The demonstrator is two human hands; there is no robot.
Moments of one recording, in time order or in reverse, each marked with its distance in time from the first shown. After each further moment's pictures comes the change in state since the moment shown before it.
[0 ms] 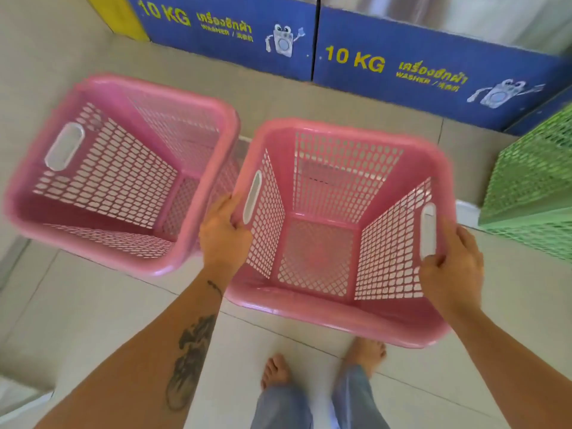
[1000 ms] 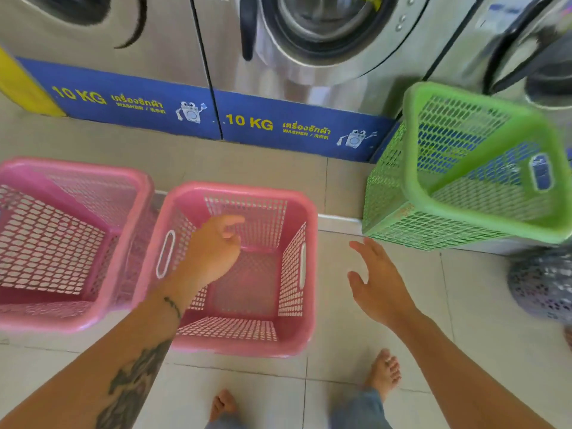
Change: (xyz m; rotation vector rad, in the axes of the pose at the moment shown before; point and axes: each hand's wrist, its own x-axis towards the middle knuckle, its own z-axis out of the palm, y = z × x) left_hand -0.062 0.199 -0.007 -0.076 -0.493 0.085; right_hand -0.030 0.037 -0.160 0.086 -0.272 -0.049
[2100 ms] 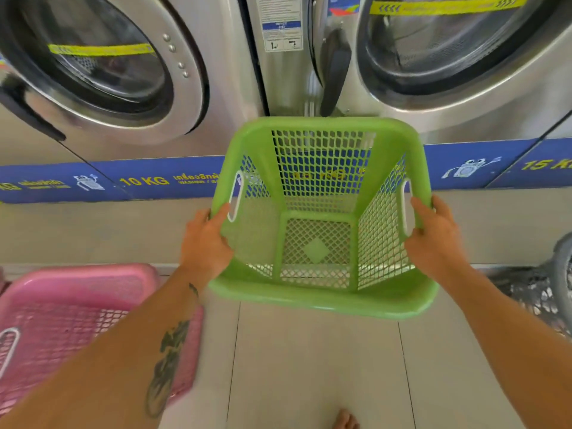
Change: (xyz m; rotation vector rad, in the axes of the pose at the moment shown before) left_hand 0.153 0.271 0.355 0.611 0.240 0.154; right_hand 0.207 0.404 -0.289 0.103 0.303 0.184
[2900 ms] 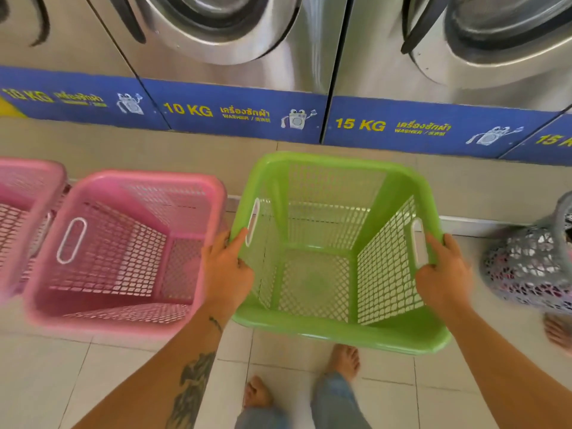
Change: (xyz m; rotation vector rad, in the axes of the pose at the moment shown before) left_hand -0.228 -0.177 -0.003 -0.174 0.027 -0.042; right_hand -0.257 -0.033 0.075 -0.110 -0.024 0.101
